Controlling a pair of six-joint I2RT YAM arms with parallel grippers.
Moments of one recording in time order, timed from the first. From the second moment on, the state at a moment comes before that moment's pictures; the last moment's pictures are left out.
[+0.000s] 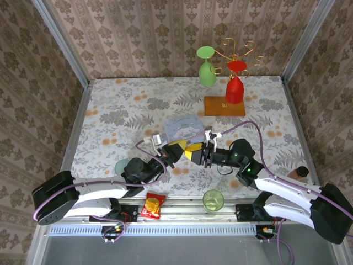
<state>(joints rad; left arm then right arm) -1.13 1.16 0.30 1.14 -0.13 -0.85 0.72 1.01 0.40 0.68 -0.58 0.68</state>
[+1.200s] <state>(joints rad) -1.14 1.13 0.30 1.15 -0.14 -0.87 0.73 1.03 0.41 0.70 -0.54 0.66</state>
